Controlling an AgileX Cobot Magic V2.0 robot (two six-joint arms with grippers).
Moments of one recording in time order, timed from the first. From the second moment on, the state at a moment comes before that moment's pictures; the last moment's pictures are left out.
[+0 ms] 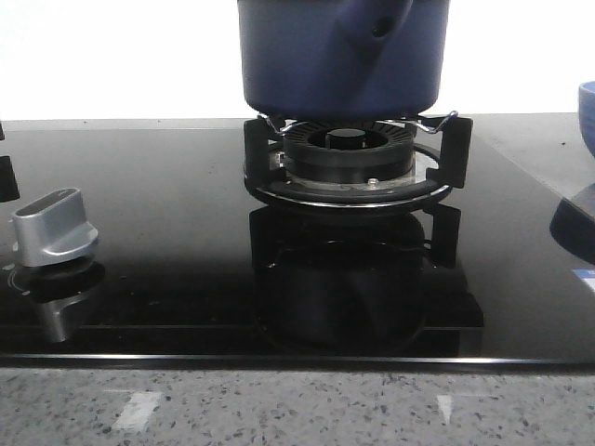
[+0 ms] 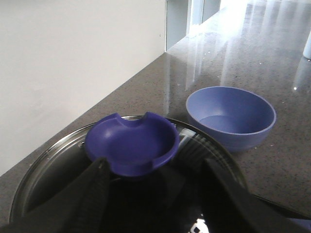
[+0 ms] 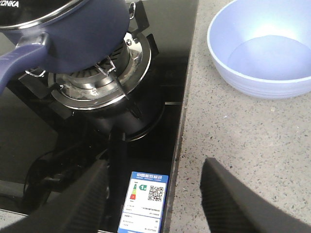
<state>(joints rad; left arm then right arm) -0.38 1.60 -1.33 -1.51 0.75 1.69 0.02 0.48 -0.77 0.29 0.96 -0.04</state>
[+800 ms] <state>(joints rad) -0.39 1.66 -1.33 -1.59 0.70 1.72 0.02 0.48 -0.77 0.30 0.97 -0.04</state>
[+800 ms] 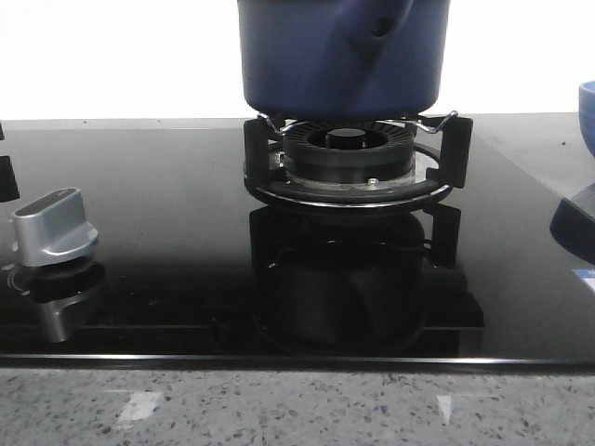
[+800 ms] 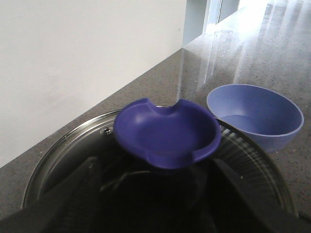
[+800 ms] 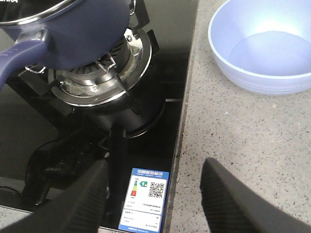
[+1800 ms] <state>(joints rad) -0.43 1.74 -1.40 -1.61 0.69 1.73 0.02 0.48 -0.77 0.30 0.98 -0.04</state>
